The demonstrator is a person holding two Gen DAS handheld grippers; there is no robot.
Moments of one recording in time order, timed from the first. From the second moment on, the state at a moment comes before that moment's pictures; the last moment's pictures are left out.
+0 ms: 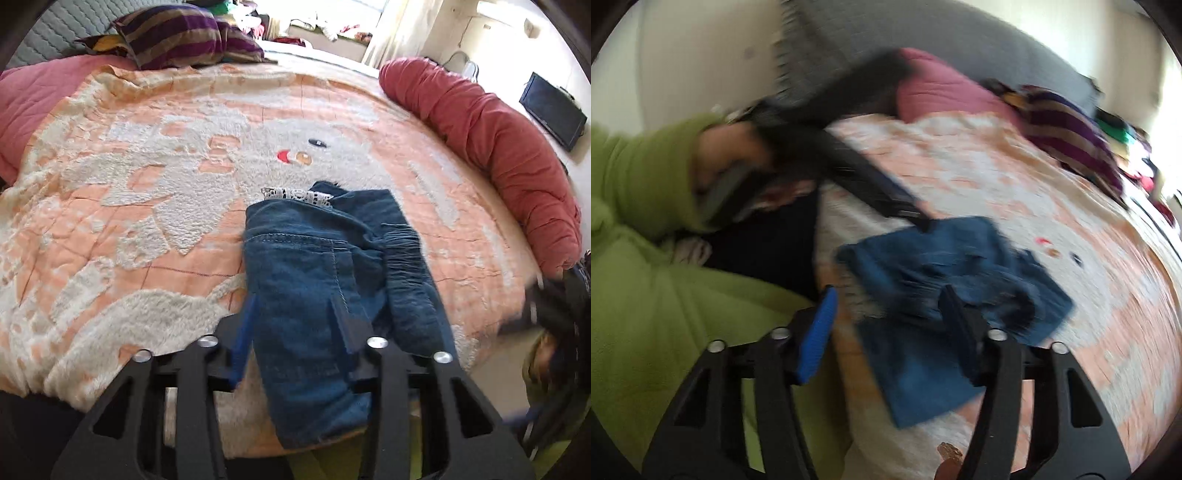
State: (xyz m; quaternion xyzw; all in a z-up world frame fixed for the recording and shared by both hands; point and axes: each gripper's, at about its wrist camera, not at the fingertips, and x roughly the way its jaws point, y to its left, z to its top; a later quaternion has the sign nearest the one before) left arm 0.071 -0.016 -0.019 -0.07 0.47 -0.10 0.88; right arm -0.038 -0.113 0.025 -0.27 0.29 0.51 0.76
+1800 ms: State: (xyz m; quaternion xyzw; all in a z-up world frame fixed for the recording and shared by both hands) left arm 0.075 -0.023 -0.016 -0.04 0.42 -0.05 0.90; right arm 0.066 -0.203 0.016 -0.05 0.39 0.27 0.88
